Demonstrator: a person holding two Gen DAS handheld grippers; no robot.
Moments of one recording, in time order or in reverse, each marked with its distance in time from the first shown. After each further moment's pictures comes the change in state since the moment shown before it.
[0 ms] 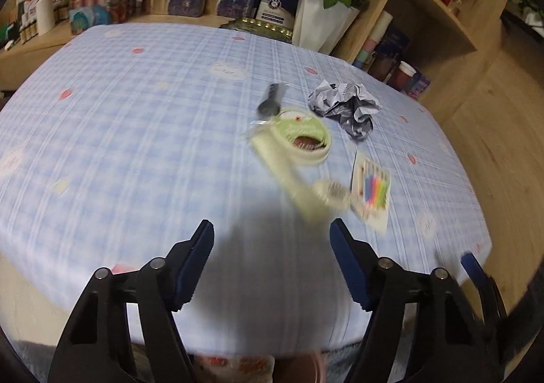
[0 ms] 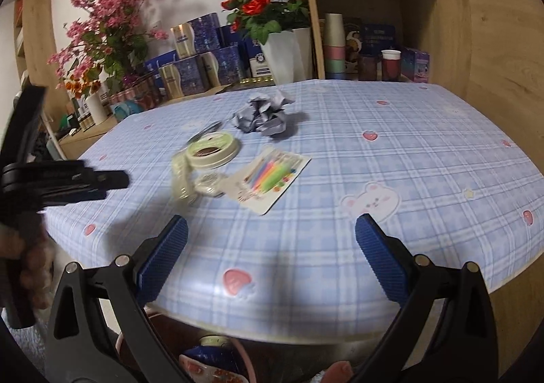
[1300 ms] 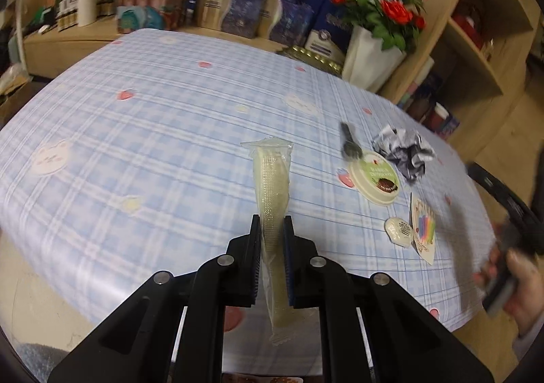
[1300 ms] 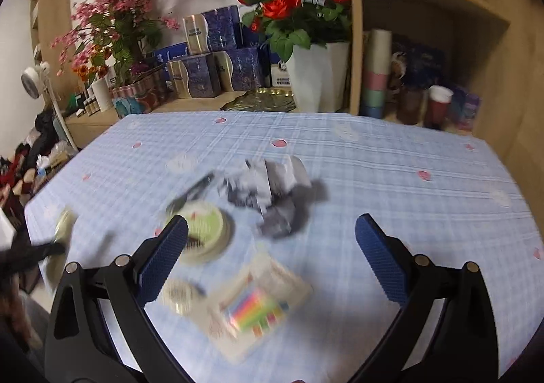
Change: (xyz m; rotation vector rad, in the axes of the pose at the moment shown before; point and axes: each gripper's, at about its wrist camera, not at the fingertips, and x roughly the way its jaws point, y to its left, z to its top) left arm -0.031 0.098 -0.002 -0.123 -0.131 0.063; right arm 0.122 0.002 0.140 -0.134 0.062 0.072
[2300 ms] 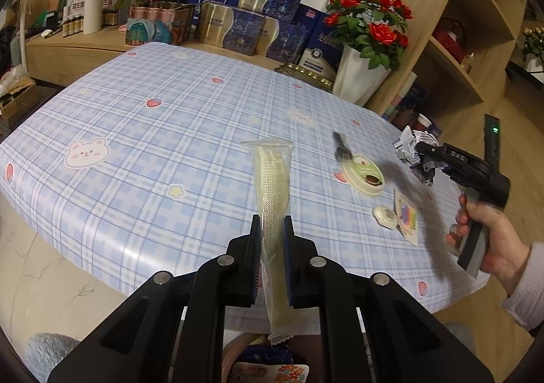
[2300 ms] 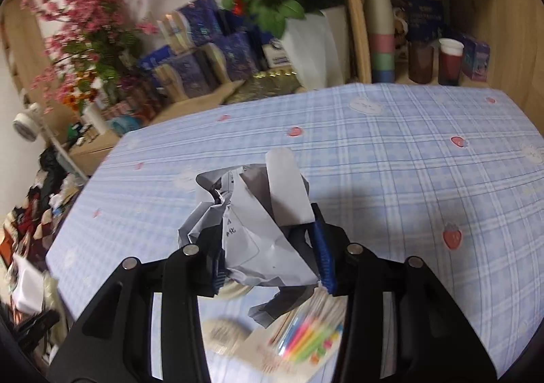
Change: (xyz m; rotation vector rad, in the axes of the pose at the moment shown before) left arm -0.060 0.023 -0.023 0.018 -0.052 -0.062; right arm 0.022 0.011 0.010 0.176 0.072 0.072
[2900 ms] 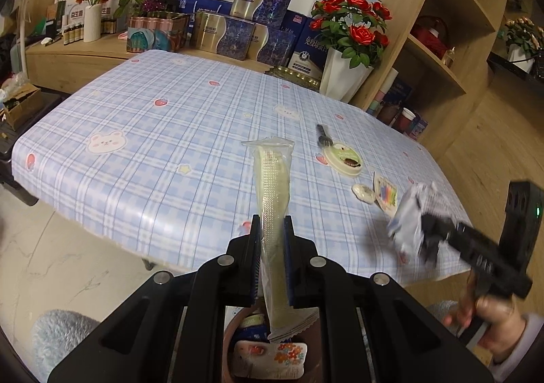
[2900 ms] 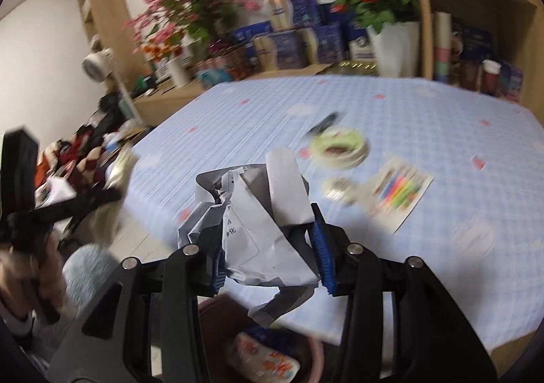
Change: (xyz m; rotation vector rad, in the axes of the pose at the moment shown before) left arm -0.057 -0.007 -0.032 0.035 -0.015 -0.013; right arm -0.117 0.093 -0.147 -0.213 0.025 0.199
